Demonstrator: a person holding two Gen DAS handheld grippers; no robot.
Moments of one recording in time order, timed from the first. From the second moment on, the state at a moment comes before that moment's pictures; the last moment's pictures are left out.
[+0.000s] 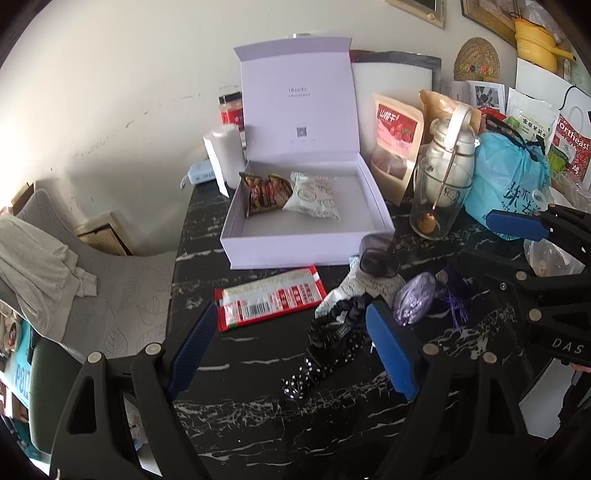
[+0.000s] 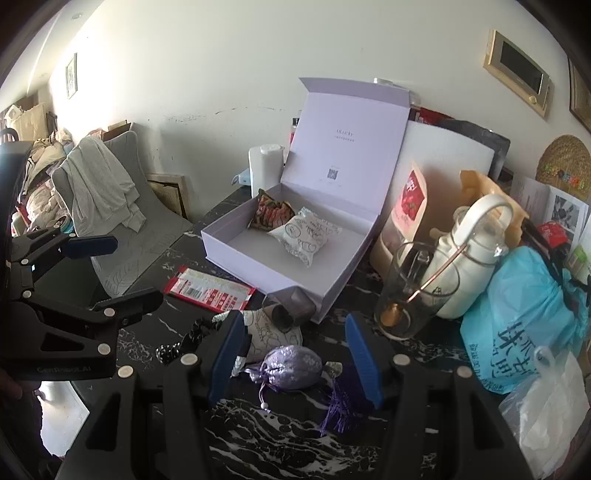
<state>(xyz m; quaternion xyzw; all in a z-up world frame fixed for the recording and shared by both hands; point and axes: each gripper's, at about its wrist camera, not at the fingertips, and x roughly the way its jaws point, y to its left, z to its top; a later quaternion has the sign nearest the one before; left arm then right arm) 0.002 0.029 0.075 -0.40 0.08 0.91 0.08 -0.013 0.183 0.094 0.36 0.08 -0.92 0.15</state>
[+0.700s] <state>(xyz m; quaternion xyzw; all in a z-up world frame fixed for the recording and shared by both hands) -0.003 0.031 0.007 -0.45 0.07 0.88 0.11 -0.014 0.183 0.026 0.42 0.06 -0.89 0.18</state>
